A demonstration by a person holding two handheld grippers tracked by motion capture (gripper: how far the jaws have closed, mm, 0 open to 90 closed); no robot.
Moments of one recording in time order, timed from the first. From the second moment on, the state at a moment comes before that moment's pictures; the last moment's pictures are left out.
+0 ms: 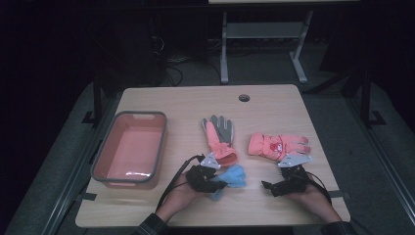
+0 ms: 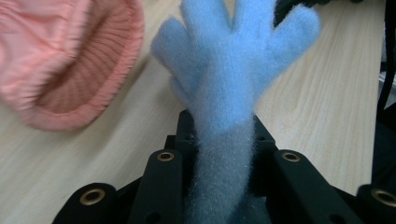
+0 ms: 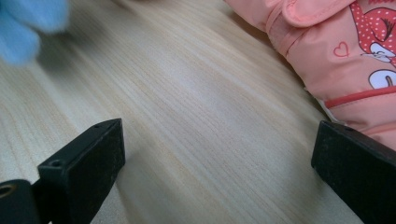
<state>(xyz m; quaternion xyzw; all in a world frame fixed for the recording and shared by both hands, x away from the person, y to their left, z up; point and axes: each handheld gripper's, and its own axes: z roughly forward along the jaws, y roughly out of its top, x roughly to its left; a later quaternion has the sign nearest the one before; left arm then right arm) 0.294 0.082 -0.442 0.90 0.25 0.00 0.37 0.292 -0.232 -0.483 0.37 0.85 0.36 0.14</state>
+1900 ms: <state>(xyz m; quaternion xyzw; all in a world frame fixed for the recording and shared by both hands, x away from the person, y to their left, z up) 0.400 0.273 -0.354 0.82 0.43 0.14 0.35 0.292 -0.232 -0.483 0.38 0.84 0.36 0.13</state>
